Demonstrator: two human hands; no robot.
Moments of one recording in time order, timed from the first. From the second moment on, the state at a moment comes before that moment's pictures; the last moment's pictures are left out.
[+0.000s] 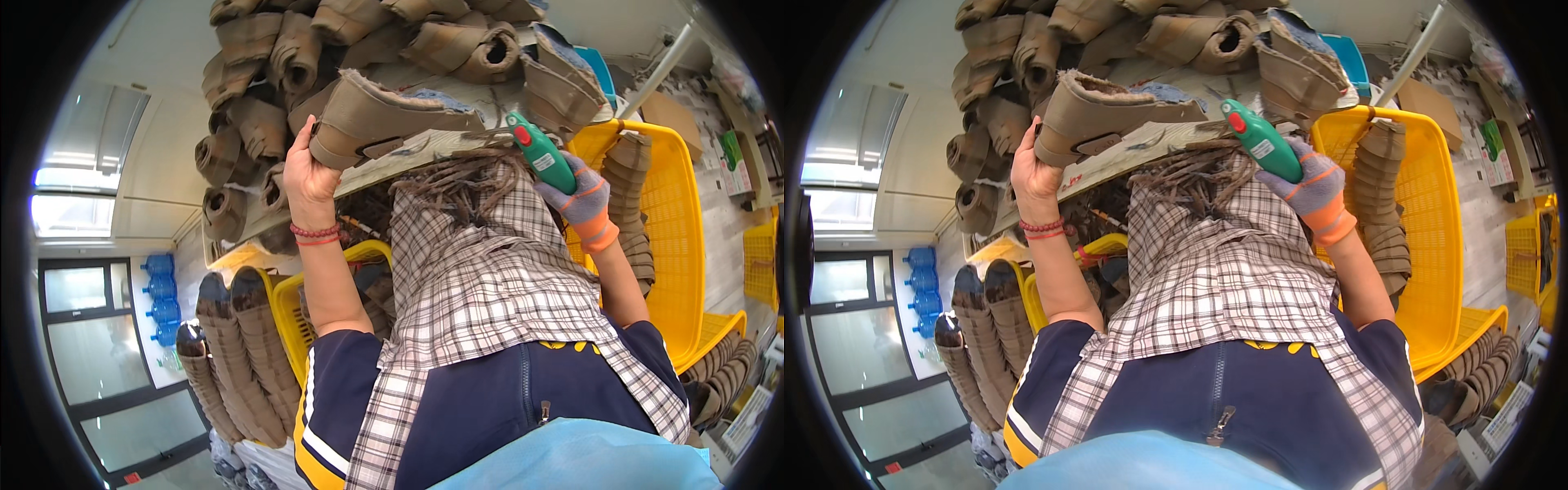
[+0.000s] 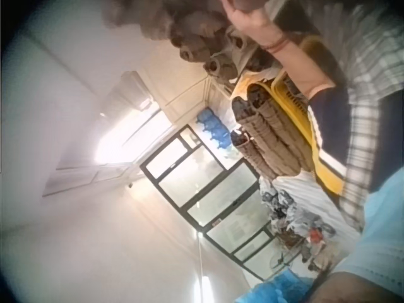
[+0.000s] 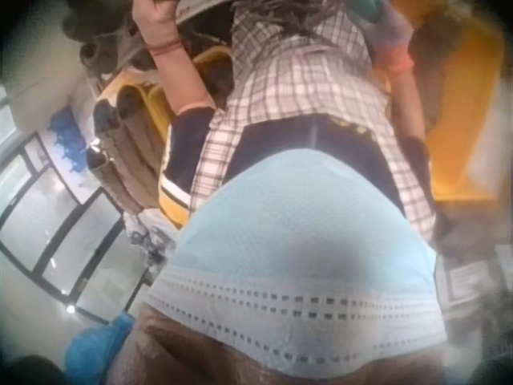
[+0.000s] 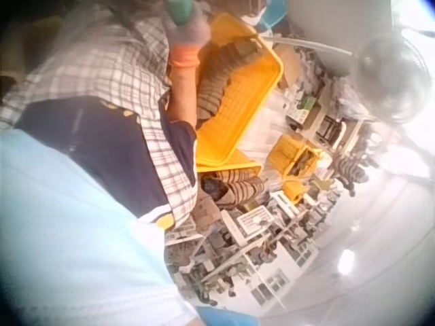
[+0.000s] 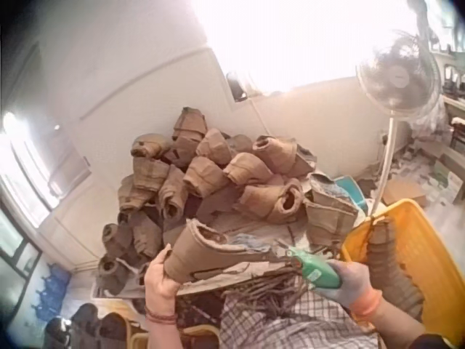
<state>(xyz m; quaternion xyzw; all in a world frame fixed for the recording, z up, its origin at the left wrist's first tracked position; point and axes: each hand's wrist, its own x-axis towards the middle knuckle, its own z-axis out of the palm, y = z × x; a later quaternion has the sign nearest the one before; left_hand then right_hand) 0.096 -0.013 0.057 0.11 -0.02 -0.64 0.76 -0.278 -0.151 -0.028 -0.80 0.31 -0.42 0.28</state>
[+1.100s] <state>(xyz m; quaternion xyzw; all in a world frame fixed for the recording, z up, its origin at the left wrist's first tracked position) 0.024 0.005 0.045 0.21 -0.15 -0.45 0.85 -0.220 -0.135 0.014 -0.88 0.19 -0.36 0.25</state>
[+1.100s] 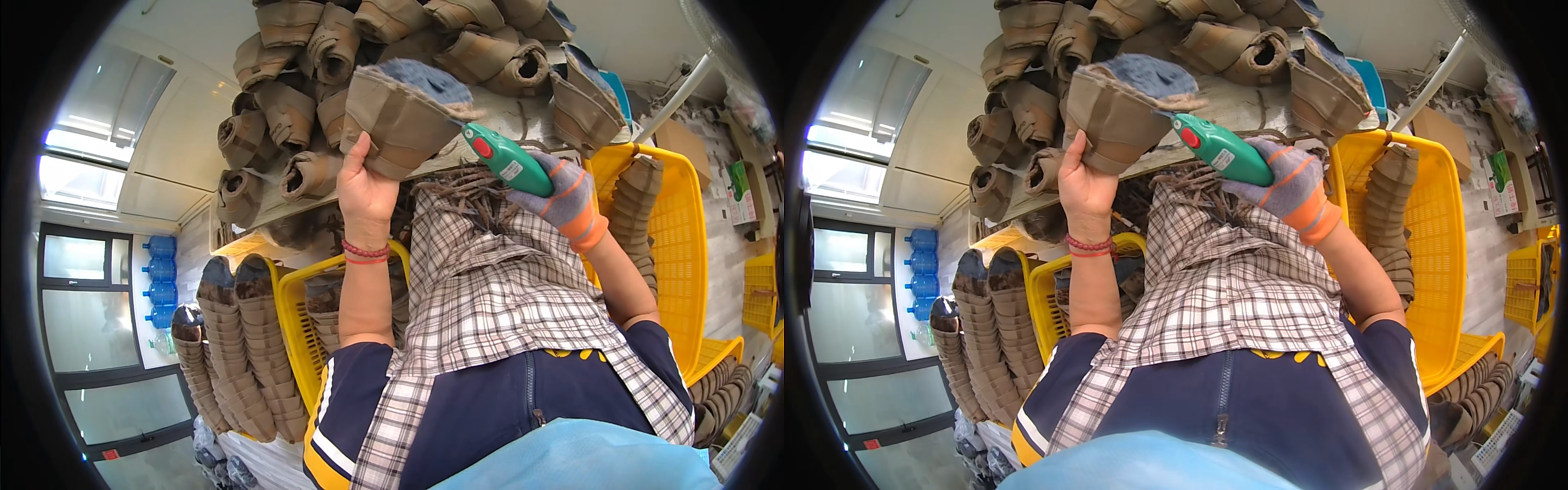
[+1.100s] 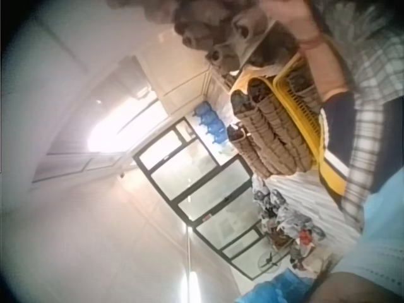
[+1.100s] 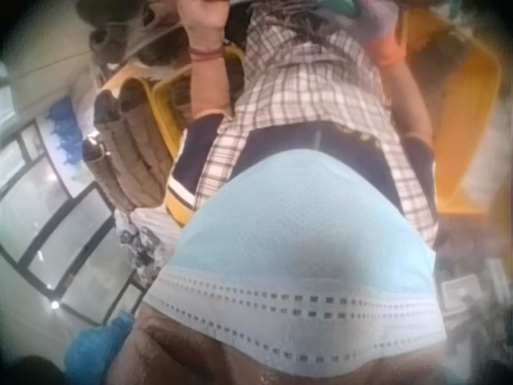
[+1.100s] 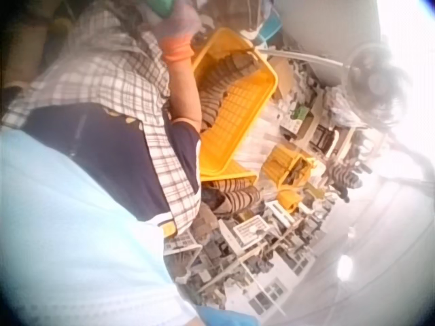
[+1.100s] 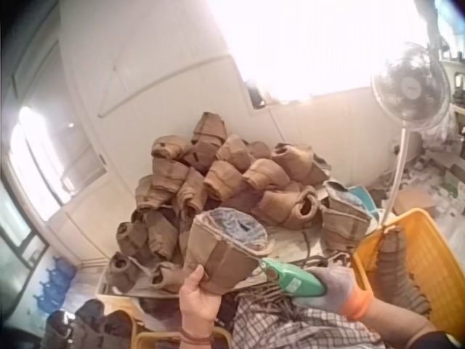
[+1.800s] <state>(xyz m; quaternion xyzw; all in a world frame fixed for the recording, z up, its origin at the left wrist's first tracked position) 0.009 -0.004 -0.008 0.63 -0.60 0.03 0.49 -0.194 -0.135 0.012 -0.74 0.26 -0.37 0.50</state>
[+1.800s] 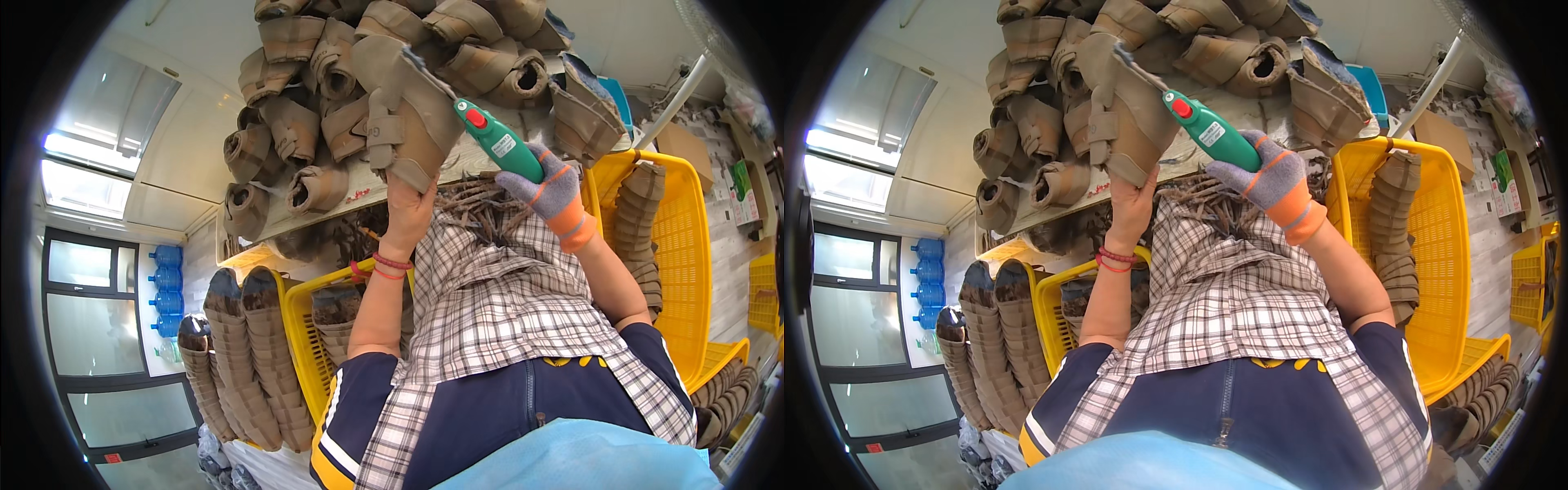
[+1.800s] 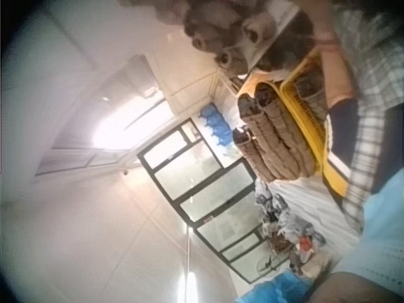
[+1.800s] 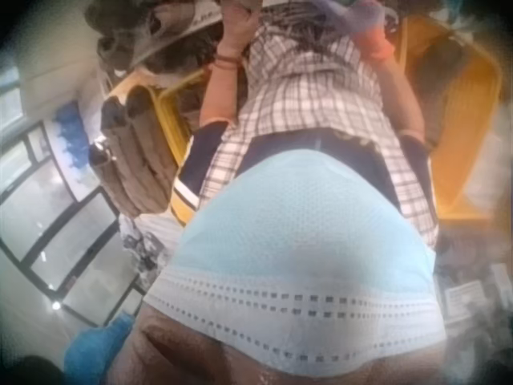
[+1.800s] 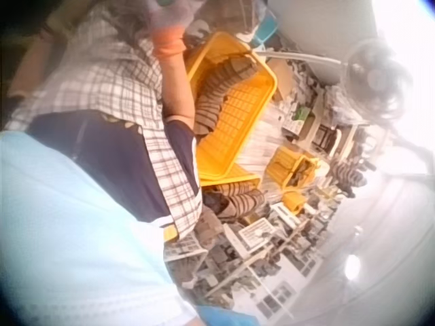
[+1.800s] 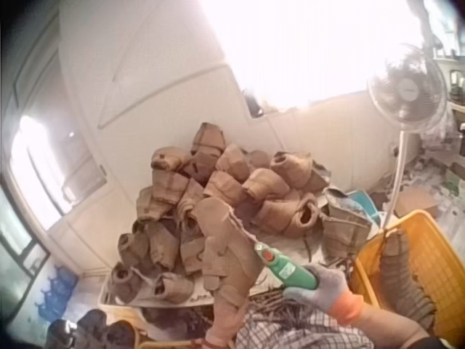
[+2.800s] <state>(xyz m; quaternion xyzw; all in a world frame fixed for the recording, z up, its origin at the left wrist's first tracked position) 0.003 0.010 -0.002 0.64 -0.57 0.00 0.52 -0.222 -0.170 -0.018 -0.68 0.34 -0.34 0.55</state>
